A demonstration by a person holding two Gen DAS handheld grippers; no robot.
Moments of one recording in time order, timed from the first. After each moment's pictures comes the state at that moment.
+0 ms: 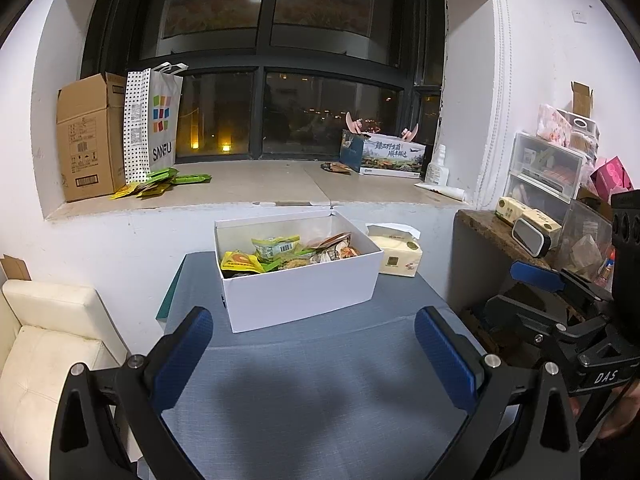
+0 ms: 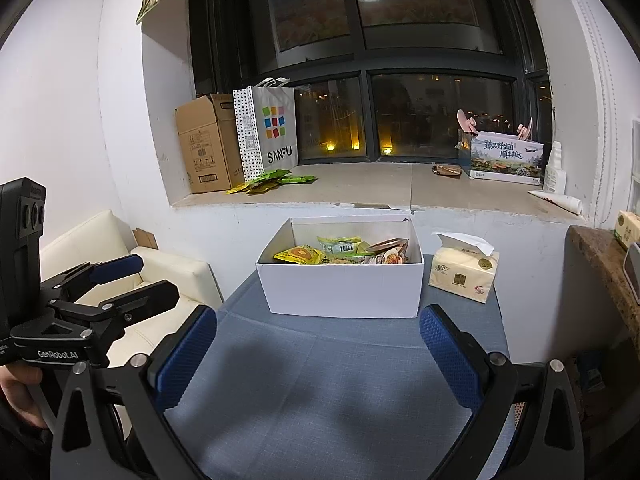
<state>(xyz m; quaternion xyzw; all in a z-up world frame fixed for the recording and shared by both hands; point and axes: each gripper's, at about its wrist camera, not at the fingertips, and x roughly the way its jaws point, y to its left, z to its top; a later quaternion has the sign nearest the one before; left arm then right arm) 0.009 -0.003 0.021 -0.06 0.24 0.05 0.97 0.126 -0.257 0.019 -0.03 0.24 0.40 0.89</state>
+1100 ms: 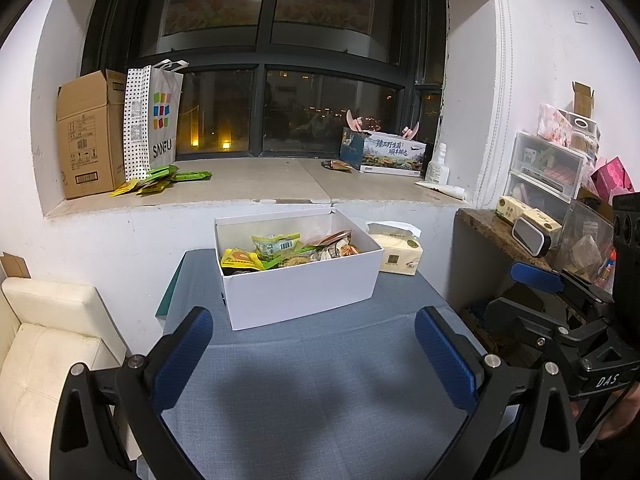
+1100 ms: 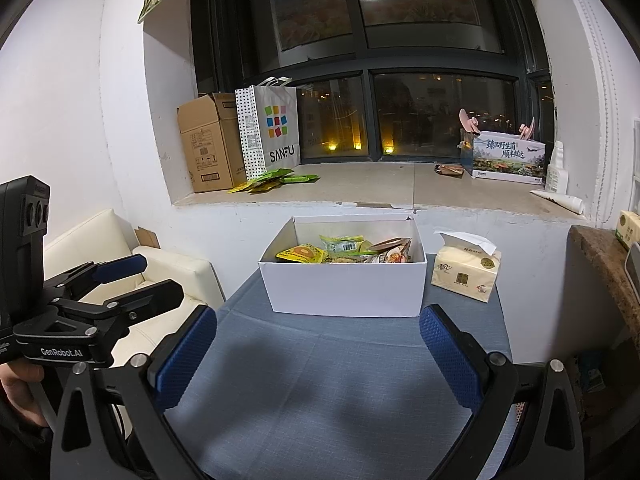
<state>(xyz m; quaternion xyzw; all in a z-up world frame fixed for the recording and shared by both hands) 0.008 -0.003 0.019 -0.06 0.25 0.05 0.97 0.127 -0.255 0.018 -0.03 0.24 0.40 0.88</state>
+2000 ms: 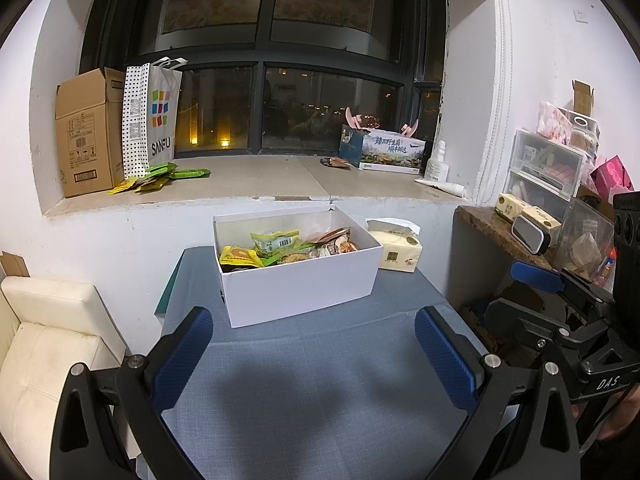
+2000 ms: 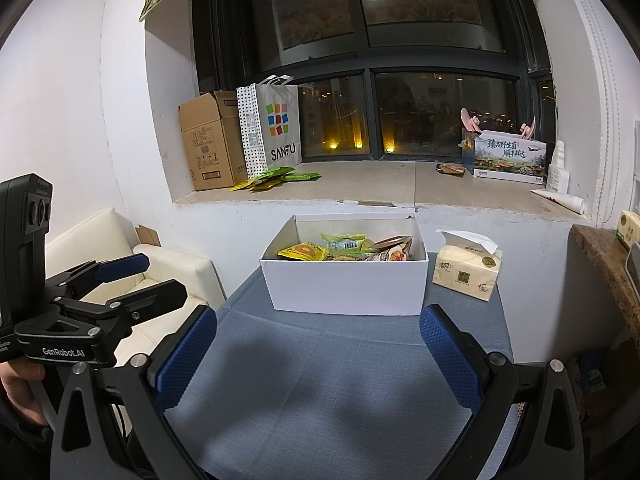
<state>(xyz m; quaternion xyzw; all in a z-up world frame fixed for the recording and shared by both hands) 0.010 -0.002 0.015 -0.06 0.25 0.05 0.96 0.126 -0.253 0.017 -0.03 0.24 0.40 0.88</state>
